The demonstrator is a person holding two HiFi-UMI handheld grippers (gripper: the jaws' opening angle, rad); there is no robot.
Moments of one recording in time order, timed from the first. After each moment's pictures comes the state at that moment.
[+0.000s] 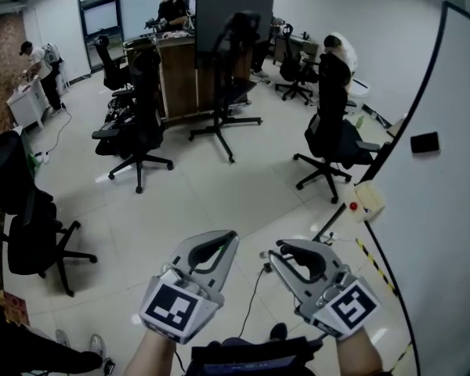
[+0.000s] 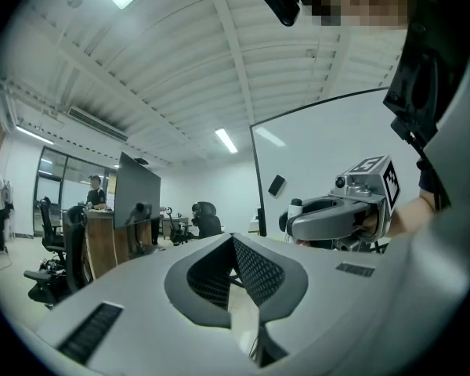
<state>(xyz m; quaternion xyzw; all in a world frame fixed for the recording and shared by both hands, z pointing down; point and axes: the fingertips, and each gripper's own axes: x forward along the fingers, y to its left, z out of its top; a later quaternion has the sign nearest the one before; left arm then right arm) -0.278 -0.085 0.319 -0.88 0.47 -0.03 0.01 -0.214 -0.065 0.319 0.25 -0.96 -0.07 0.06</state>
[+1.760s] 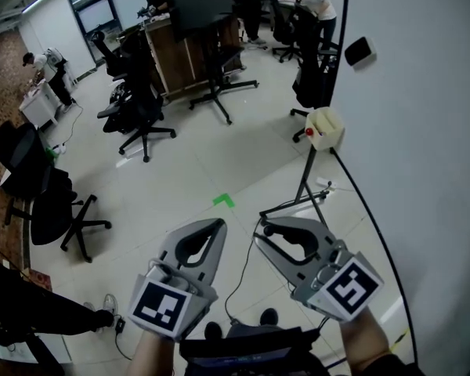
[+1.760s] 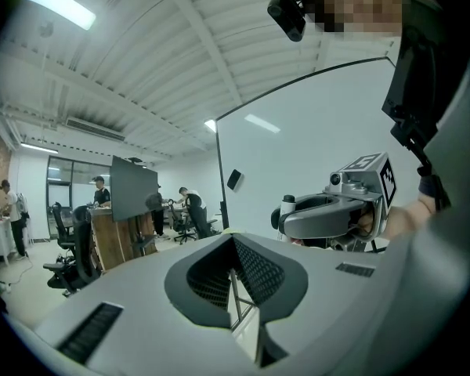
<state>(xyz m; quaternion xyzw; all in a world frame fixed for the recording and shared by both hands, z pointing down) -0.074 0.093 0.317 -0.86 0.51 -0.08 0.01 -0.021 0.106 0.316 0.20 -0.98 -0.05 0.02</state>
